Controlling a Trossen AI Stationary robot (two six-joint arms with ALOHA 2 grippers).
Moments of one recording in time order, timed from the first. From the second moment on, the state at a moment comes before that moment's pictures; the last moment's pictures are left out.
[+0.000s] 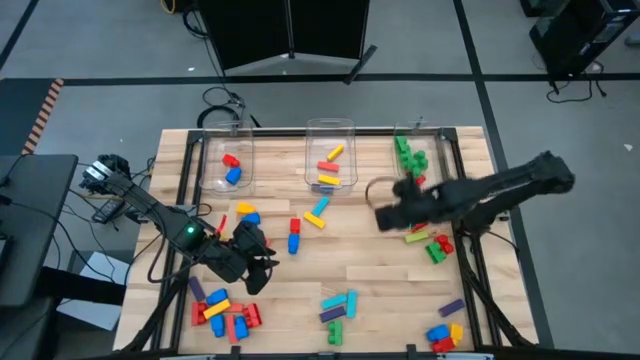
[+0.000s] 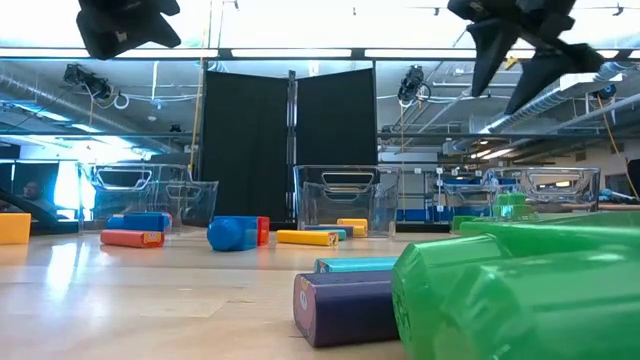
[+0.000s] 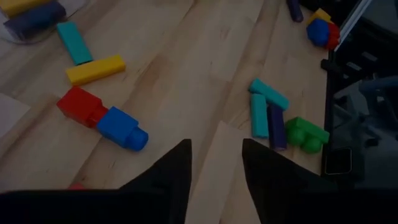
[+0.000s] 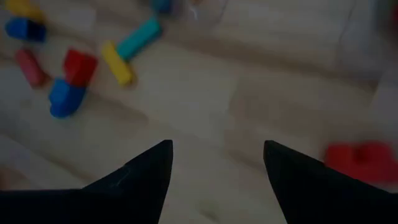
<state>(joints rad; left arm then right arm) -0.59 1.25 0.96 -0.52 -0.49 -0.92 0.26 1.27 1.08 -1.06 0.36 1.48</state>
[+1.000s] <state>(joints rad) -0.60 1.25 0.96 -0.59 -0.34 -0.92 0.60 1.55 1.08 -0.91 0.35 1.84</state>
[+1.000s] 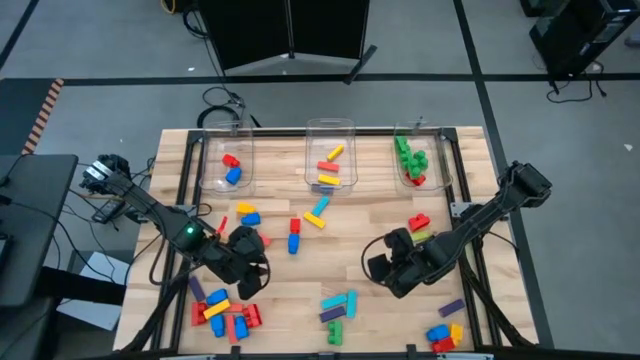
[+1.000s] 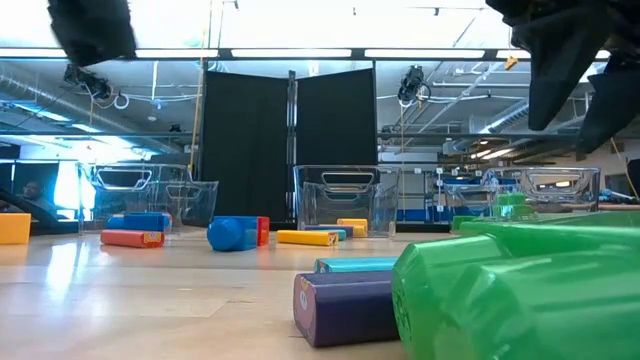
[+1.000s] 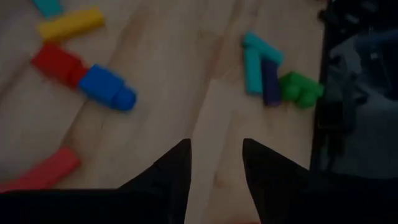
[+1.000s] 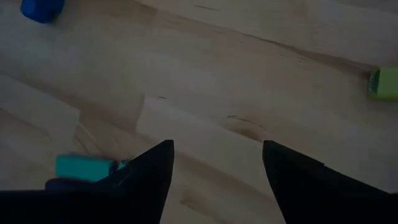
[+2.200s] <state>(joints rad) -0.56 1.25 0.96 -0.55 -0.43 -0.75 0.60 1.55 1.08 -0.91 0.40 1.62</state>
